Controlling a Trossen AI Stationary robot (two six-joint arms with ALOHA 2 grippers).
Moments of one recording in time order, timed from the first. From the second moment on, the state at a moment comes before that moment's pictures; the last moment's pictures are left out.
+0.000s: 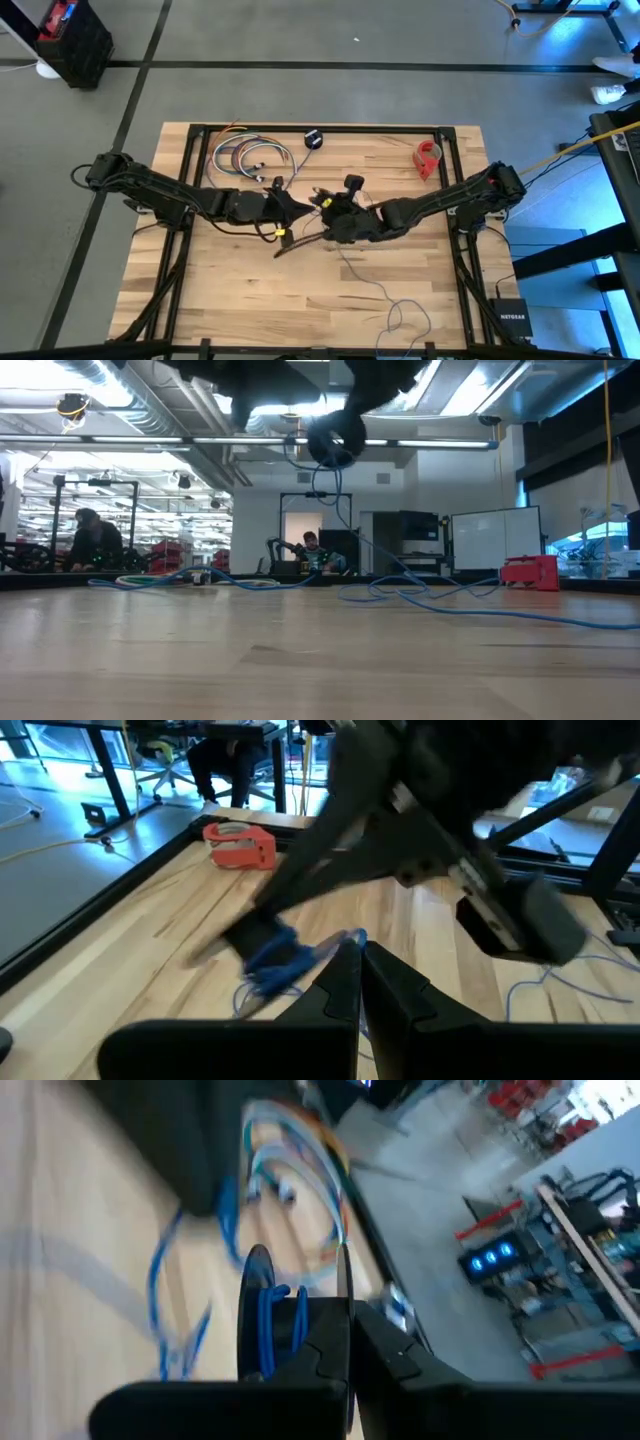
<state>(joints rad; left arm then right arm) -0.18 1.34 0.80 0.28 -0.41 -0.15 0.28 1.69 1.31 -0.36 0.88 -0.03</state>
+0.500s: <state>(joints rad) -0.18 1.40 0.80 0.42 -0.40 -0.14 0.28 1.67 1.31 0.07 0.88 -0.32</state>
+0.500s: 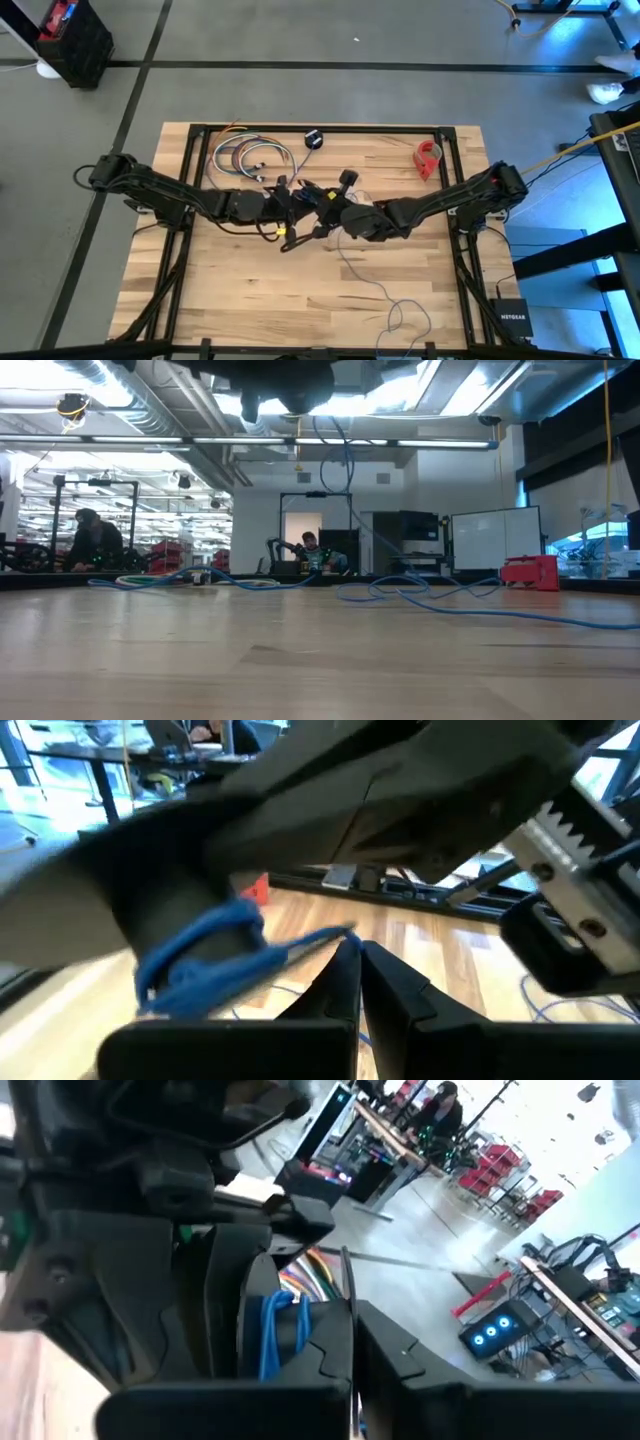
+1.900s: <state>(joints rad) -0.23 1.42 0.80 0.70 -0.60 0.18 0.29 1.57 1.32 0.17 0.90 -0.41</state>
